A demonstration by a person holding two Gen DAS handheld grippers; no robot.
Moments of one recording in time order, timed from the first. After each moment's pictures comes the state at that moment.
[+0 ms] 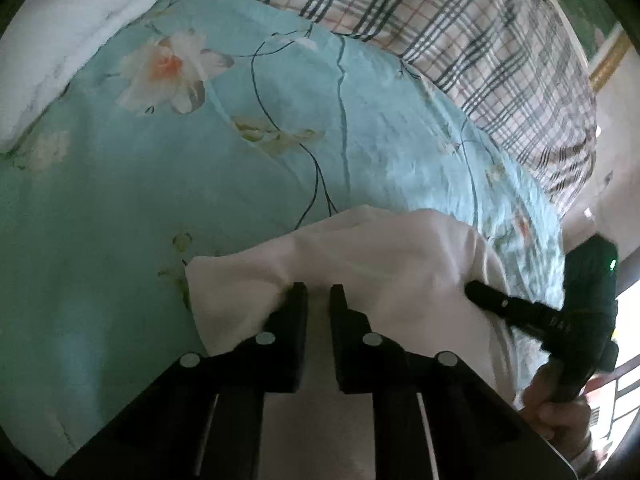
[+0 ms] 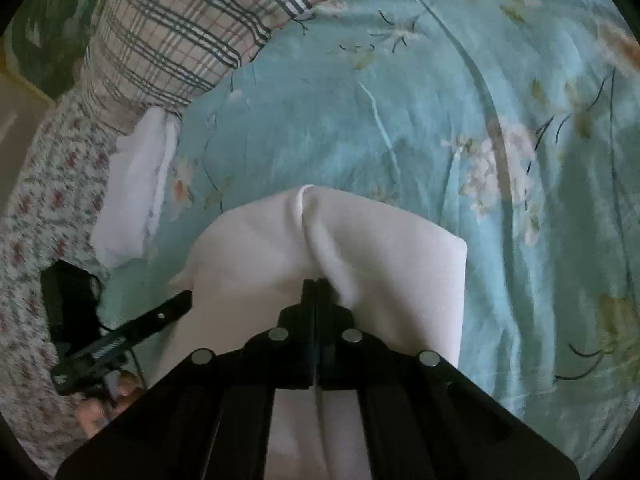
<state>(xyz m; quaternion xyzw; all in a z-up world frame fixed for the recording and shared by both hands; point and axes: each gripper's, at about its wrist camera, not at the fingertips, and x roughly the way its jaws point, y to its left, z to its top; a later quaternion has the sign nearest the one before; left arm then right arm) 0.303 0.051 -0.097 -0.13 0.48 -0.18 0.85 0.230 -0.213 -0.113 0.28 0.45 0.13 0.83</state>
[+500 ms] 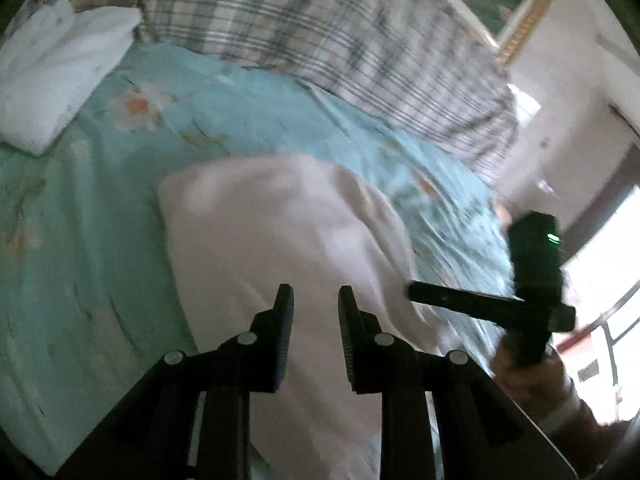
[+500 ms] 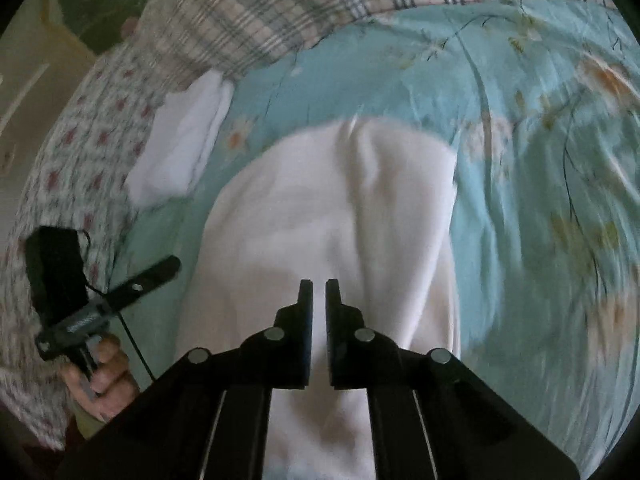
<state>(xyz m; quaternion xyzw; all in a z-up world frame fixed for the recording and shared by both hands) 0.146 0.054 -0.025 -0.12 0.43 -0.28 0.85 0.126 -0.186 -0.071 0.21 0.47 0.18 0.84</state>
